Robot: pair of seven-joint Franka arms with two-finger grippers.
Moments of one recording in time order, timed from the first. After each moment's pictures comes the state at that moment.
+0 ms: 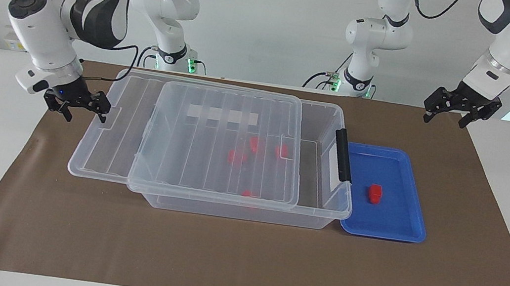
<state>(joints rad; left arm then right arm) 0.00 -0.05 -0.04 -1.65 -0.01 1.57 0.07 -0.08 -0.03 -0.13 -2.06 0.02 2.09 -0.32</state>
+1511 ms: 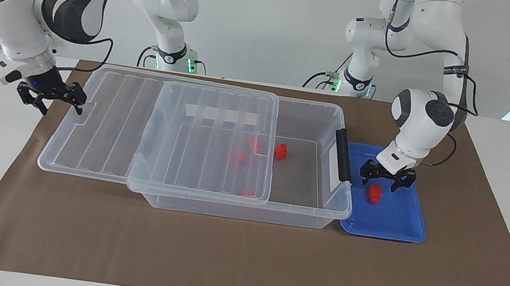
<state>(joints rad) -0.08 0.15 -0.04 -2.17 -0.01 2.40 0.15 -0.18 -0.03 -0.13 -2.06 0.02 2.09 -0.47</state>
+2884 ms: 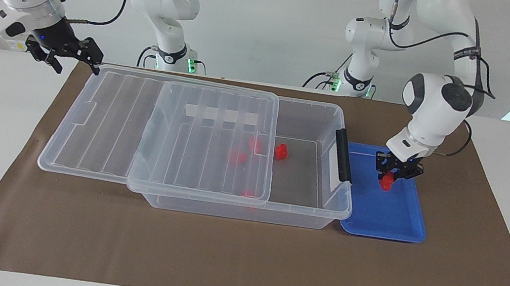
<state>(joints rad) -0.08 0.01 -0.03 -2.07 -0.01 2.15 0.19 -0.05 -0.08 -0.12 -1.71 0.01 1.54 -0.23</state>
